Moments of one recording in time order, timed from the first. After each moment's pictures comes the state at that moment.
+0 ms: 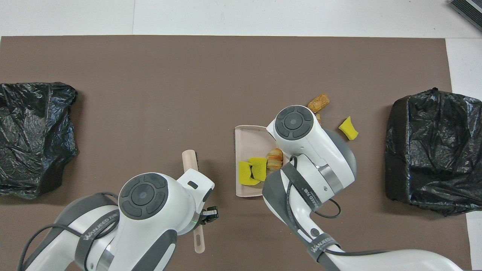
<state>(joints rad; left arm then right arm) -0.59 -0.20 -0.08 -2.25 -0.24 1.88 -0.72 0.42 0.24 0.04 -1.89 -0.22 1.87 -0.93</state>
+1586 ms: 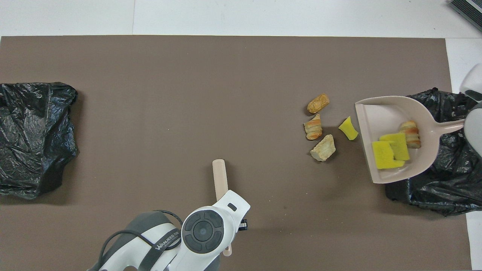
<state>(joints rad) -0.76 -0.07 -0.12 -2.35 -0.22 2.21 -0.79 -0.25 0.15 0.02 -1.69 -0.21 1.77 -1.85</state>
